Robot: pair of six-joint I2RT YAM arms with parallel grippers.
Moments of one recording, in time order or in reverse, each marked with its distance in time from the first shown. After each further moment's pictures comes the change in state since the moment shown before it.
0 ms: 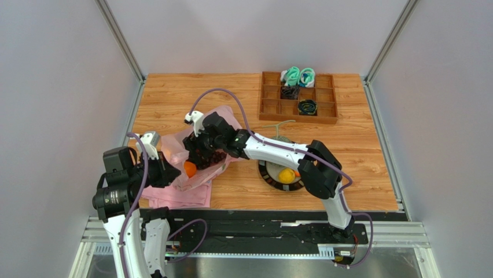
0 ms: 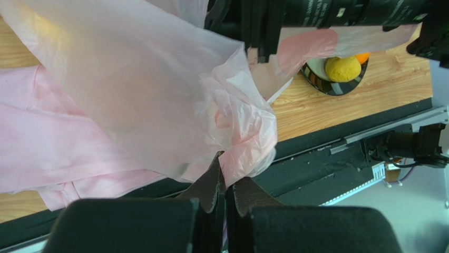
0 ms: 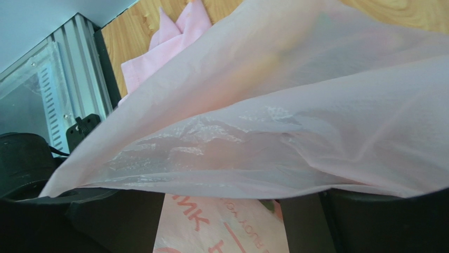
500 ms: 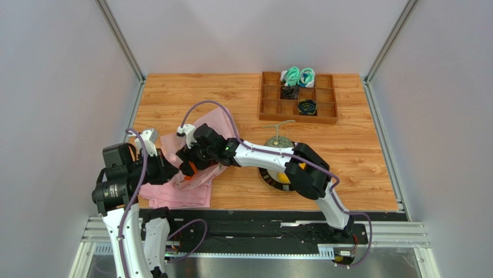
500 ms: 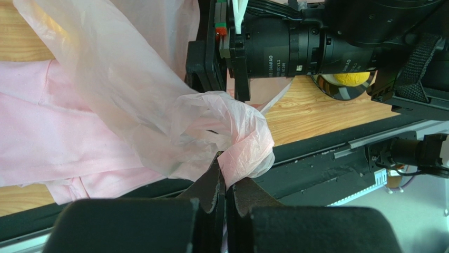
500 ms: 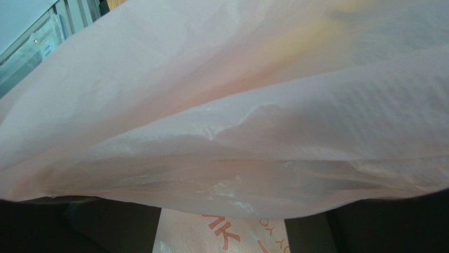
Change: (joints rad) left arm 0.014 0.046 0.006 0.005 -0.030 -0.002; right arm 0.066 0.117 0.048 0.005 -0.026 0.063
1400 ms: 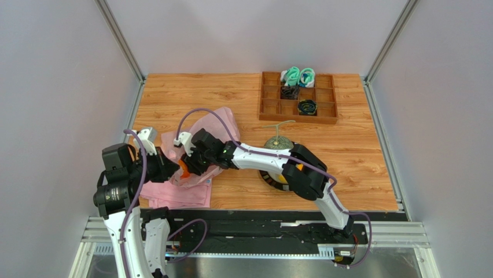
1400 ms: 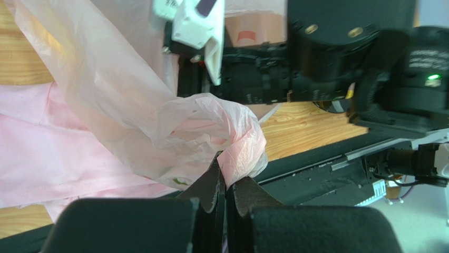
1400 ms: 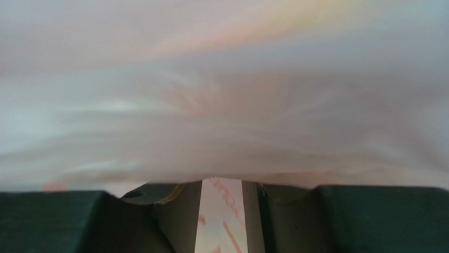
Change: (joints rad) left arm 0.002 -0.030 -0.024 0.079 0.026 -0.034; right arm 0.016 0.026 0.003 -0.071 0.078 -0.262
